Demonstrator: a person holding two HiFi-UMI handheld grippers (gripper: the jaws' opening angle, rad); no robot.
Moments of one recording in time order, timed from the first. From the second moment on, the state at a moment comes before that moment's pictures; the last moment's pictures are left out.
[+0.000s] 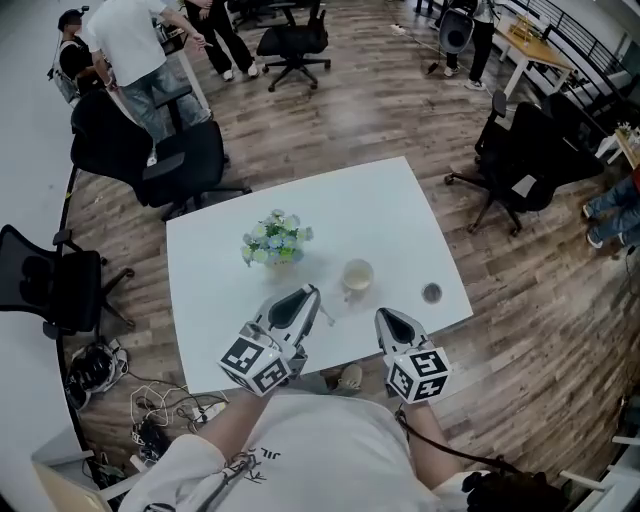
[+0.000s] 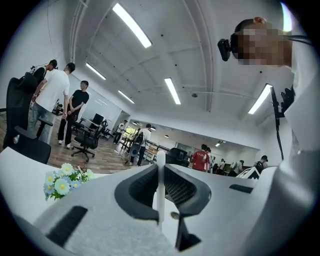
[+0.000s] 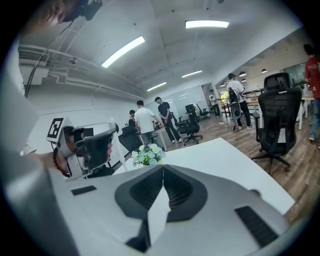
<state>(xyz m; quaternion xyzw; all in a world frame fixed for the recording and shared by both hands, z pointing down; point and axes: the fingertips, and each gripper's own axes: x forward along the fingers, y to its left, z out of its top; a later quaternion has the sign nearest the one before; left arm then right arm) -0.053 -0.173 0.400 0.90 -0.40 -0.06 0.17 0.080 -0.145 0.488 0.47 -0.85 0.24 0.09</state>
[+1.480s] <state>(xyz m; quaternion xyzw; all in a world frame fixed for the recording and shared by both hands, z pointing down) -0.032 -0.305 0.515 0.85 -0.44 -0.11 0.27 0.102 -0.189 0.565 0.49 -0.81 0.30 0.10</state>
